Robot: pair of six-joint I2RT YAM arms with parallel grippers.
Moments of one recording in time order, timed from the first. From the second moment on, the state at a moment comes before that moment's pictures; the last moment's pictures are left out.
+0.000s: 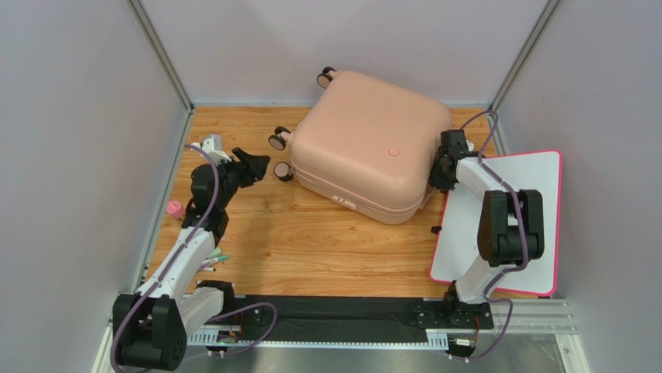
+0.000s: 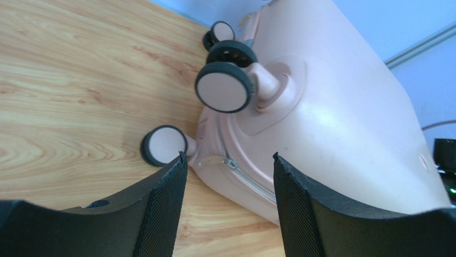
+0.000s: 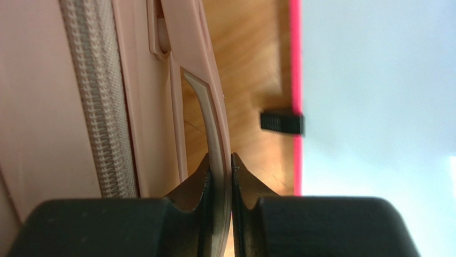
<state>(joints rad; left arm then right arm) -0.09 0.99 0.52 0.35 0.20 -0.62 0.03 1.69 1.11 -0.49 0.14 0.51</state>
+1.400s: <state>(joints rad) -0.22 1.61 0.89 0.85 0.44 -0.76 -0.01 1.60 0.95 -0.29 -0.04 0.41</state>
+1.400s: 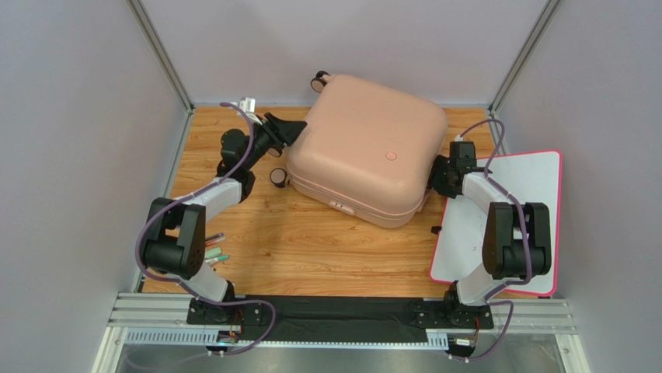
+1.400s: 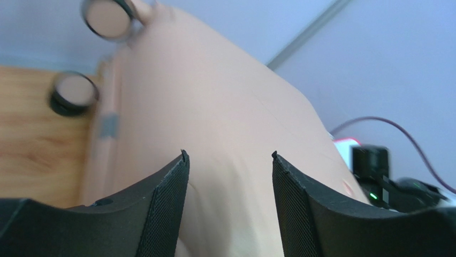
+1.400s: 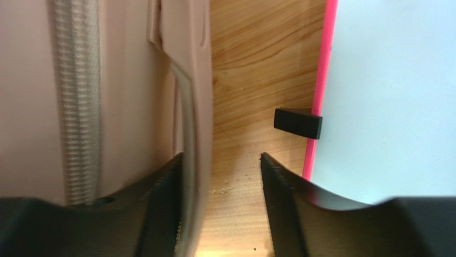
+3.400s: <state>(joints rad) 0.05 1.36 0.82 0.33 0.29 -0.77 0.05 0.95 0.71 -0.57 -0.28 0.48</state>
